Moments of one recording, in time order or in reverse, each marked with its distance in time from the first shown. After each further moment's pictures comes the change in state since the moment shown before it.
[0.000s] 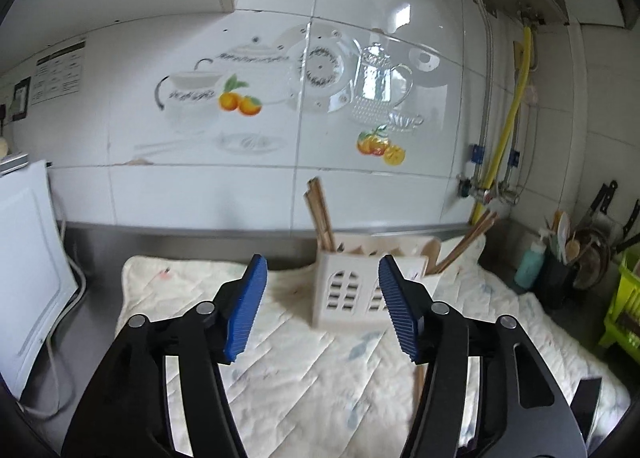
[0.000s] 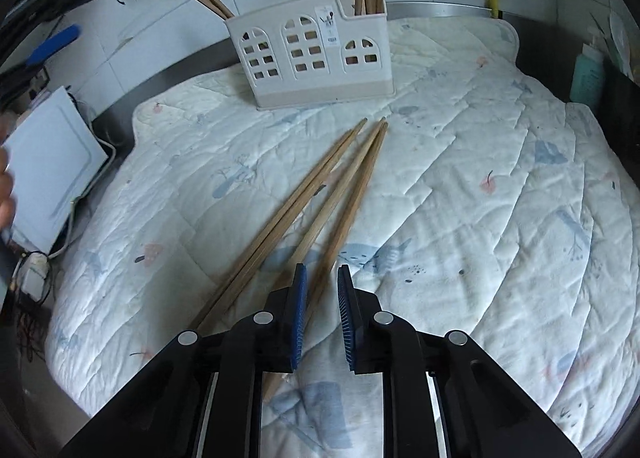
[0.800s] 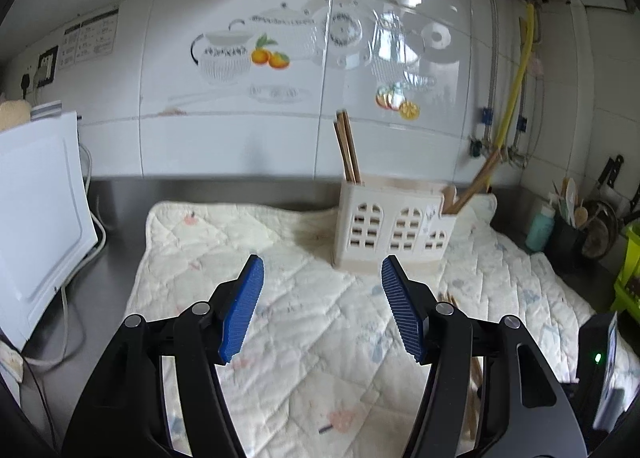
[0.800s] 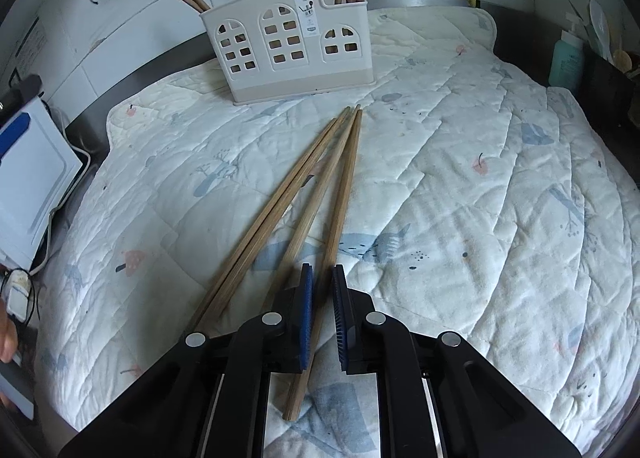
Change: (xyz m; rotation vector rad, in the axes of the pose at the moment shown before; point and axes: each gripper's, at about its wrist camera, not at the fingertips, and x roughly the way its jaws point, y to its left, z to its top) left arm -0.024 0.015 -0.063 -0.010 0.078 0.034; right arm 0.008 0.007 -0.004 0.047 0.006 -0.085
